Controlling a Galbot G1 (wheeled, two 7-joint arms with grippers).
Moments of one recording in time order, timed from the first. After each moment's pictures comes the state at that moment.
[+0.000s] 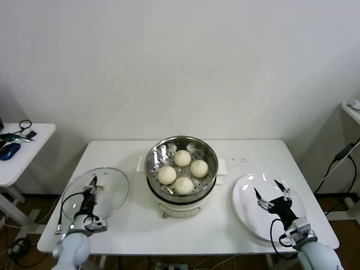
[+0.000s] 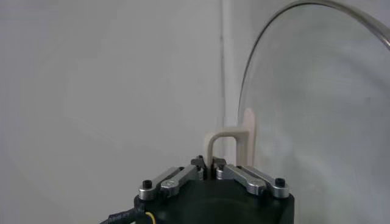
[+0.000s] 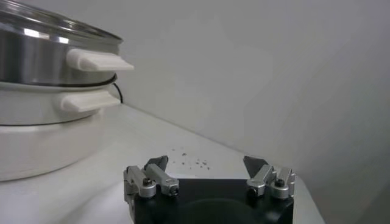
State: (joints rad) left arm 1.20 -1.30 -0.65 -1.41 1.35 0.00 -0.18; right arm -1.41 1.03 0.56 1.70 0.18 0.04 -0.11
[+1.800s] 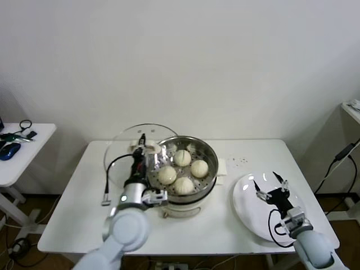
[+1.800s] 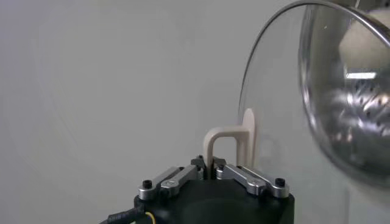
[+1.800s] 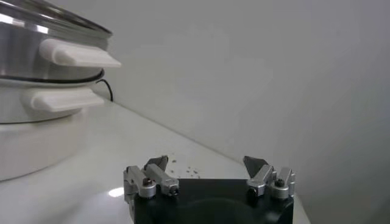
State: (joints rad) left arm 0.99 -1.15 0.04 -2.05 1.41 0.71 0.28; right arm -1.31 1.00 0.50 1.64 0.15 0.03 -0.07
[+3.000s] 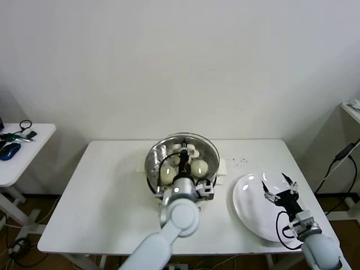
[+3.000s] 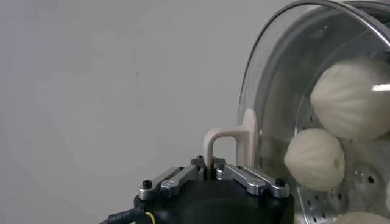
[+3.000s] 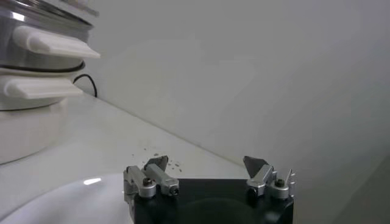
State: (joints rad) left arm 0.85 -1.47 0.20 -1.73 1.57 0.74 0.36; right arm -1.34 1.01 0.56 1.62 0.13 0.07 -0.08
